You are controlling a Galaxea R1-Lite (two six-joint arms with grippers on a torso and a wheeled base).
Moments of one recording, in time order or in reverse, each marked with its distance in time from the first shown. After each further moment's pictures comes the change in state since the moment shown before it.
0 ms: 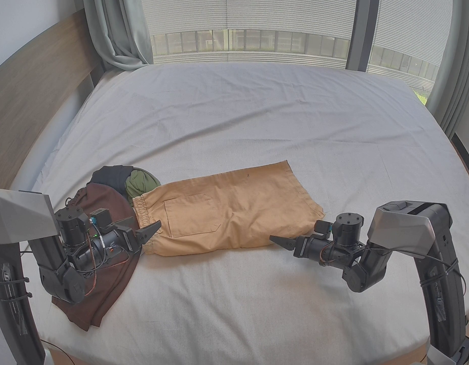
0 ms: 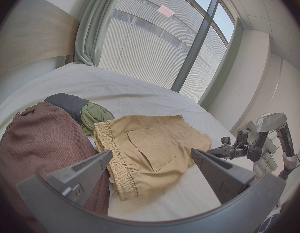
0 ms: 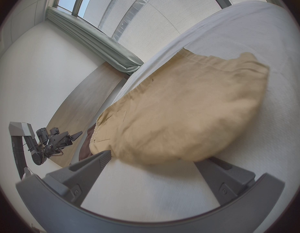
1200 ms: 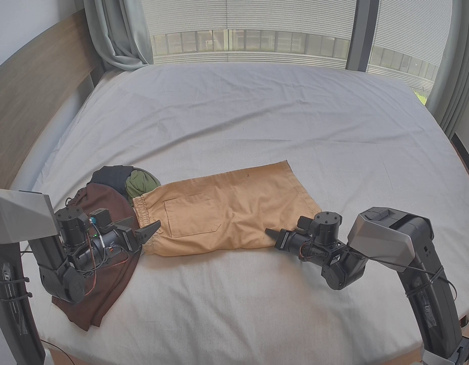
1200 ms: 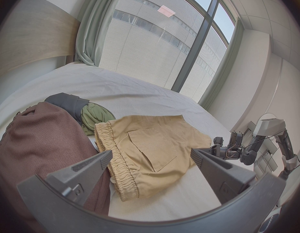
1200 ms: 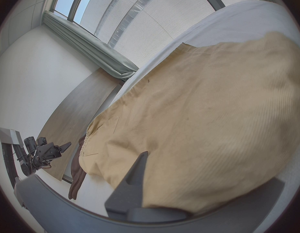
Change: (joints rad) left arm 0.002 0.003 -0.002 0.000 0.000 -0.001; right arm 0.056 0.104 -0.212 0.051 -0.123 0.072
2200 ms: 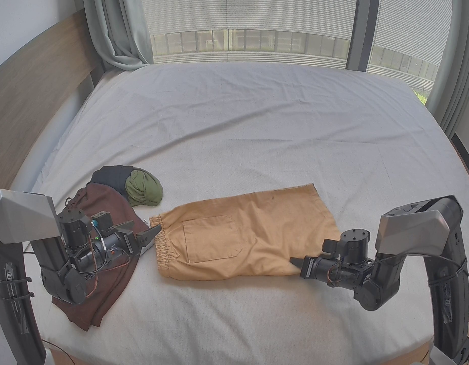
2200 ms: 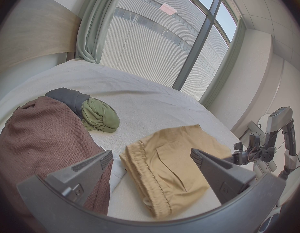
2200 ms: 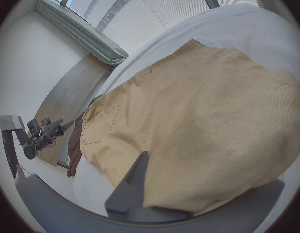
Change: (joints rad) left arm 0.000 0.023 0.002 0.000 0.000 -0.002; right arm -0.013 -0.236 0.611 -0.127 -0.046 -0.096
